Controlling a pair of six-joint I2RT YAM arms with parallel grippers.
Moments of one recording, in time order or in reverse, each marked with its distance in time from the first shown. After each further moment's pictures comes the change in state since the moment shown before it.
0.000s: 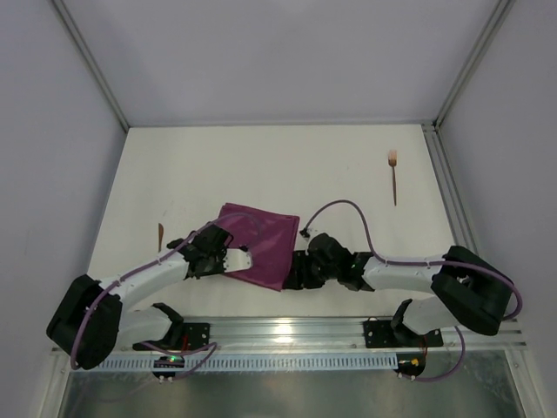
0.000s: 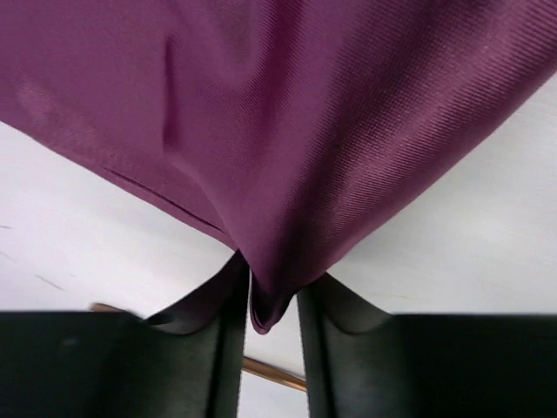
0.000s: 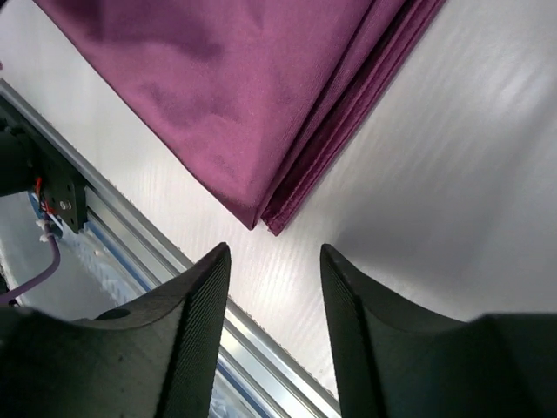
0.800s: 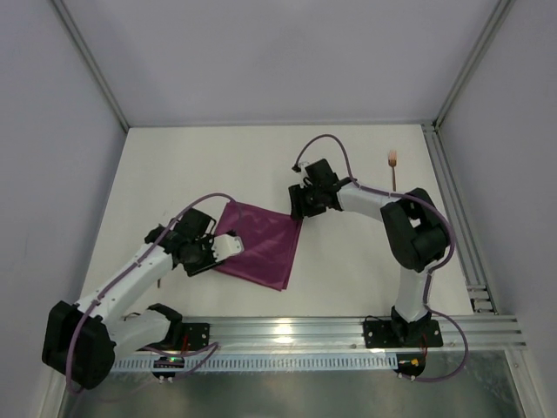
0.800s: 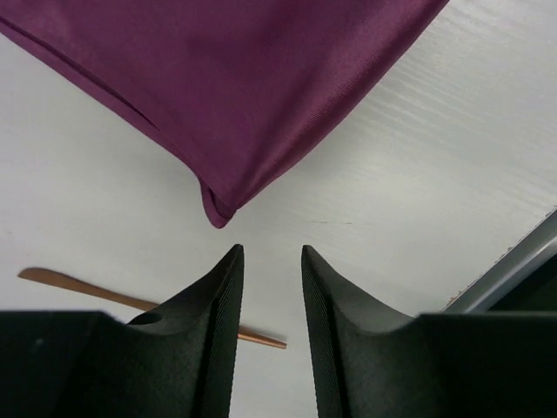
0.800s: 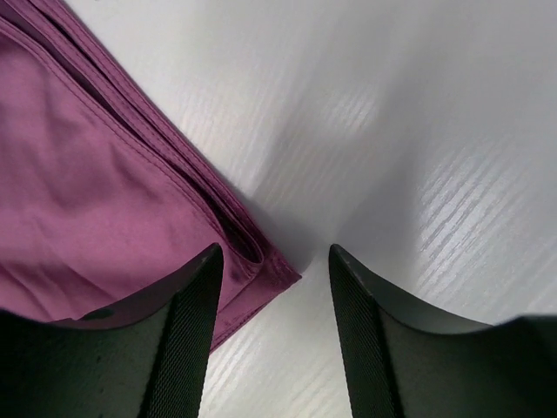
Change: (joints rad) left arm 0.150 -0.130 0.177 -0.294 0.197 -0.055; right arm -0.428 0.502 0.726 -0.365 -0.005 -0.642
